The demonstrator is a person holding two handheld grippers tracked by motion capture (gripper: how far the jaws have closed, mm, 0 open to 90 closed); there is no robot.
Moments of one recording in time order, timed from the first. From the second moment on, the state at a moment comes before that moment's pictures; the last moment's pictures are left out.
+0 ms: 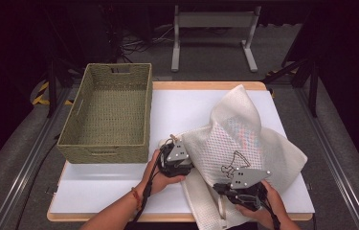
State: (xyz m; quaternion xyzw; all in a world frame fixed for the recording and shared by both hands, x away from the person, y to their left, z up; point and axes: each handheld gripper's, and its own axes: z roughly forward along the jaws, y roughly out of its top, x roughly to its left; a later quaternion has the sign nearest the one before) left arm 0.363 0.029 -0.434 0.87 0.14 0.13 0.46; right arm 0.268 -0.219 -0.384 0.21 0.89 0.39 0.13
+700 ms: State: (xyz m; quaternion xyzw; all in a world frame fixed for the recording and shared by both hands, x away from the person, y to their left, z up) left arm 0.324 0.131 -0.433 0.89 0.16 0.15 0.41; right arm 0.268 -0.199 -0.395 0.20 0.90 0.36 0.12
